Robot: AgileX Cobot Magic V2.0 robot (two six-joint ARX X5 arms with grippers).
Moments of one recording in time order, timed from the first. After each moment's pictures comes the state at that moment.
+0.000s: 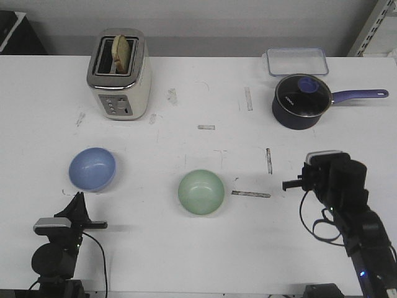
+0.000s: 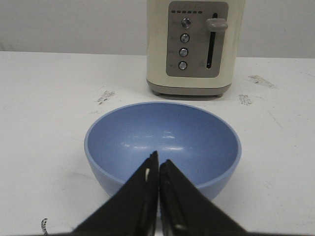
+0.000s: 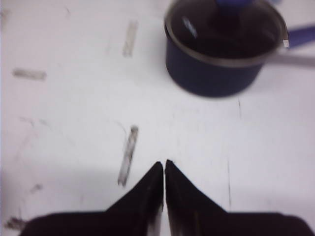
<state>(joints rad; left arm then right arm) 0.01 0.01 0.03 0.04 -0.03 -0.02 0.06 0.90 0.84 -0.55 -0.05 -0.02</state>
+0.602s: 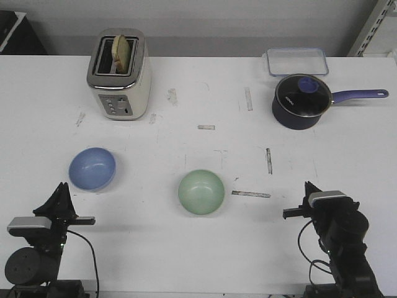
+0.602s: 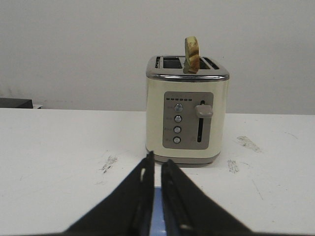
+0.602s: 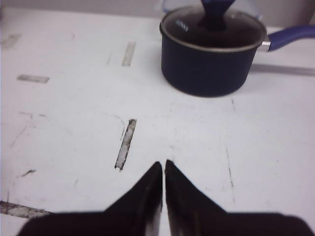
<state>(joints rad) 0.01 0.14 0.39 -0.08 -0.03 -0.02 0.06 0.53 0.47 -0.30 -0.05 -0.02</state>
